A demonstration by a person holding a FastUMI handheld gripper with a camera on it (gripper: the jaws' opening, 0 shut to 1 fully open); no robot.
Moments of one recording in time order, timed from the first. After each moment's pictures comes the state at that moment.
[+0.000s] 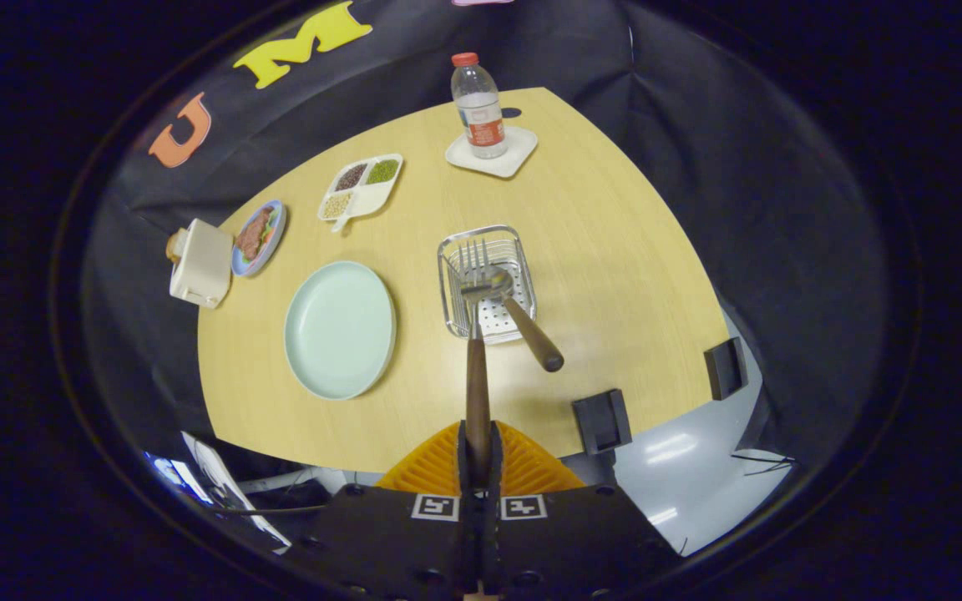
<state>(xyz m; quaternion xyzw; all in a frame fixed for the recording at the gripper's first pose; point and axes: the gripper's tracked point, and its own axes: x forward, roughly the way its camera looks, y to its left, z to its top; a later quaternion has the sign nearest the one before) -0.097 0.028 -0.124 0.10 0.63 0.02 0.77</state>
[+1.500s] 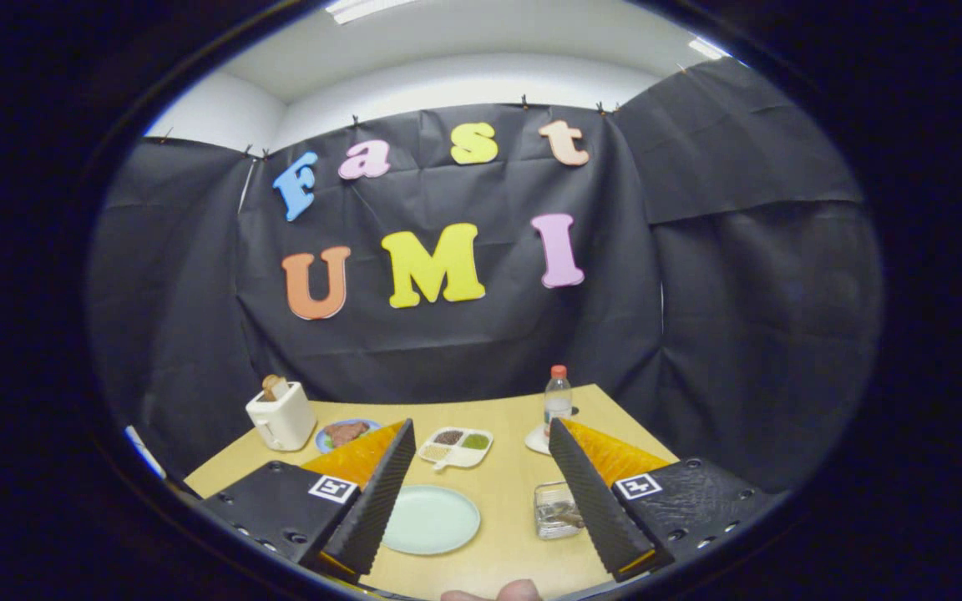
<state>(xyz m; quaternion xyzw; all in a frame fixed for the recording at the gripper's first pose) -0.083 0.106 0.060 0.04 0.07 0.08 0.99</state>
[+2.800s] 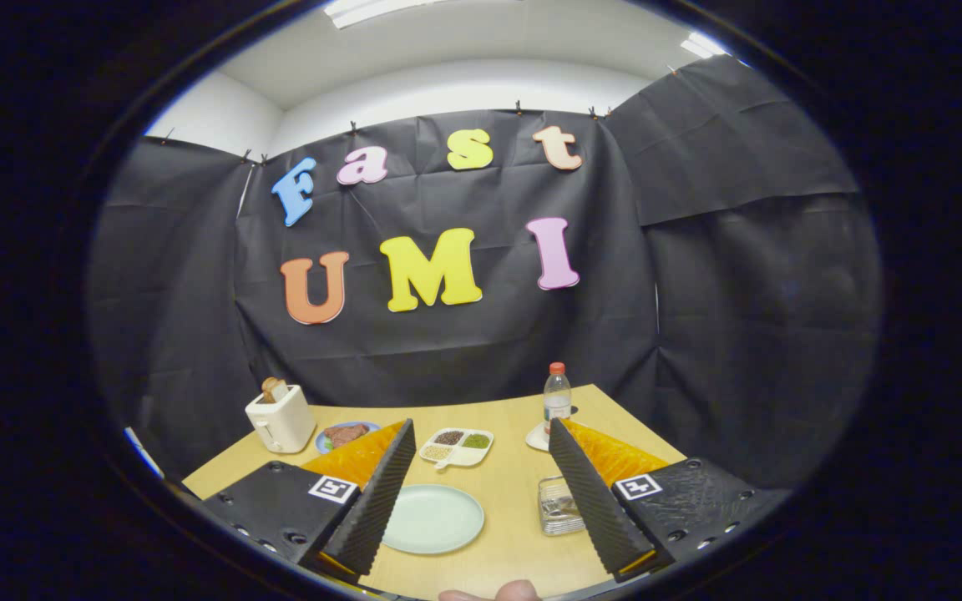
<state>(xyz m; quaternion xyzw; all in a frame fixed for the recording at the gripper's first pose) -0.093 0.105 0.045 0.06 0.07 0.06 0.99</state>
